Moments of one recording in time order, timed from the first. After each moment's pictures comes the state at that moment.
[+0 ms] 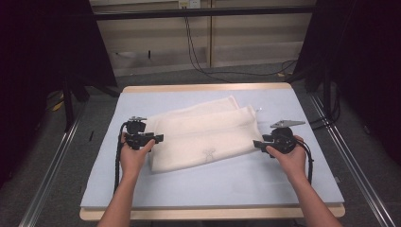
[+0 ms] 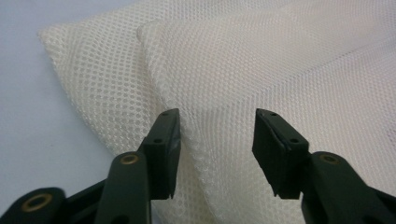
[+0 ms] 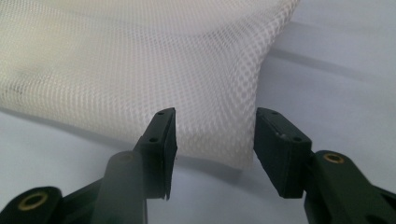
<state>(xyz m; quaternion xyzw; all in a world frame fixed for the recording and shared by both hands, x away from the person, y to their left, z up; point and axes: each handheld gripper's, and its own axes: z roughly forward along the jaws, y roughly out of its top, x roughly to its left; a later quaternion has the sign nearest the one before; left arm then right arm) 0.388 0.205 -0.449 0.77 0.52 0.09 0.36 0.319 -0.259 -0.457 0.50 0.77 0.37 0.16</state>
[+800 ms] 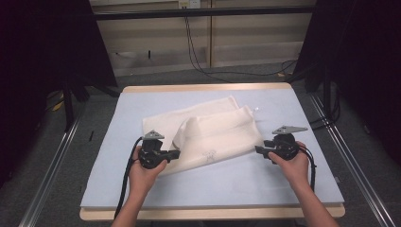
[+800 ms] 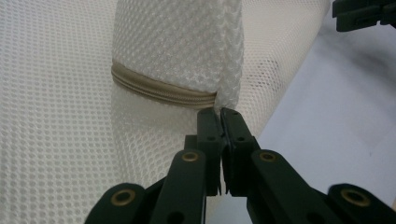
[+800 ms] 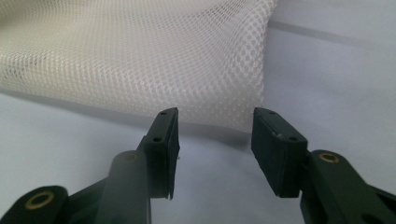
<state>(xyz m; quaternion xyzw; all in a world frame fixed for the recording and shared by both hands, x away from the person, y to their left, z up) 0.316 0.162 -0.440 0.82 0.40 0.03 0.41 0.304 -0.260 -0.462 0.50 0.77 0.37 0.16</state>
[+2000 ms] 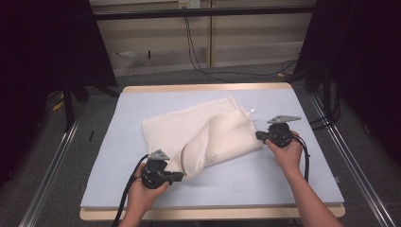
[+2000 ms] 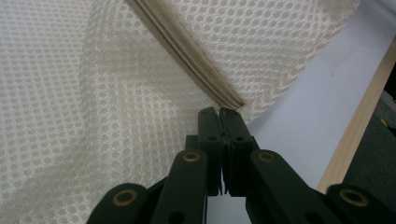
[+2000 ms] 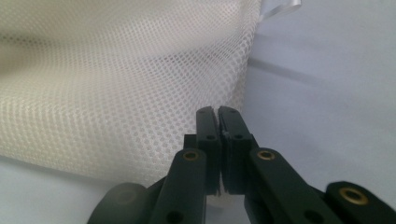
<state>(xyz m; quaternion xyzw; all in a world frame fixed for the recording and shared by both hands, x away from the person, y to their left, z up) 0.276 0.160 -0.458 0.85 0.36 -0.03 0.38 0.340 -0.257 -0.460 0.49 0.77 0.37 0.19</state>
